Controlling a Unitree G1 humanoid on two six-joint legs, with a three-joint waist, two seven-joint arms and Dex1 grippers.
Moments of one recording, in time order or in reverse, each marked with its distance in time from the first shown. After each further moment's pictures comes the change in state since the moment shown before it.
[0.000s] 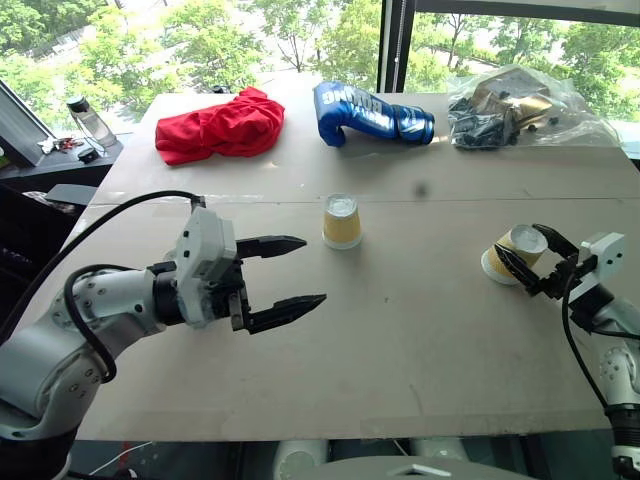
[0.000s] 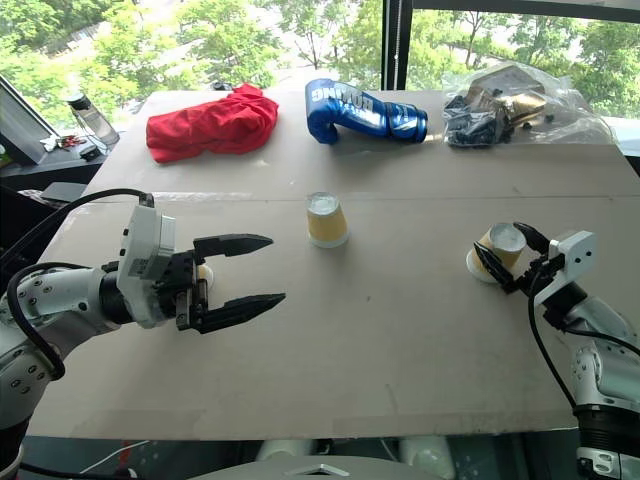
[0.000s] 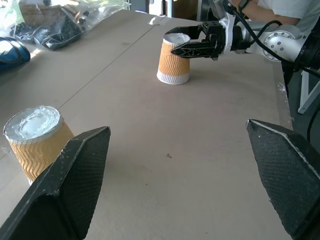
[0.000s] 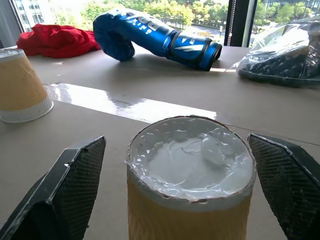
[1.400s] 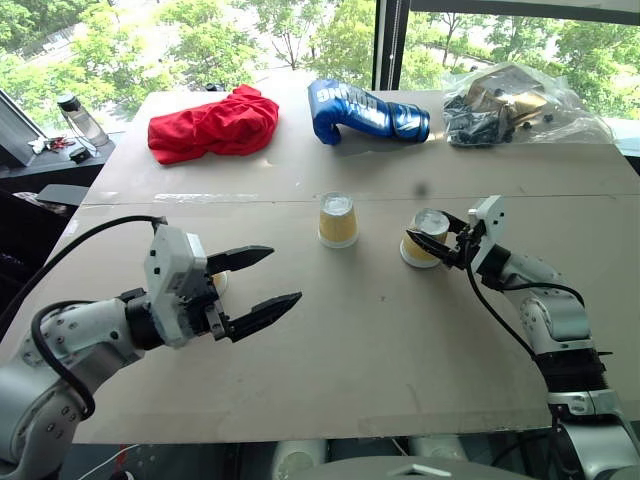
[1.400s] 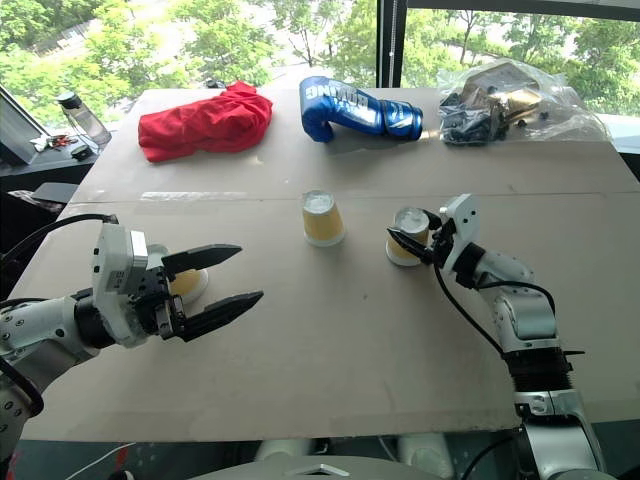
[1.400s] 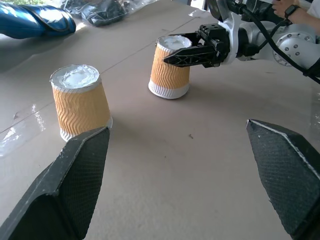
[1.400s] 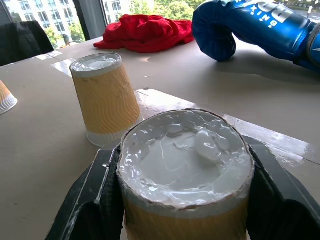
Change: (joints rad) left arm 0.220 -0.061 0.162 -0.058 0.000 0.000 0.085; right arm -0.306 0.139 0.328 -0.019 -0.118 0.213 -0.027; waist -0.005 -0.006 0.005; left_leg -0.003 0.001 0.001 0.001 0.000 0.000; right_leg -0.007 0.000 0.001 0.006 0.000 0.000
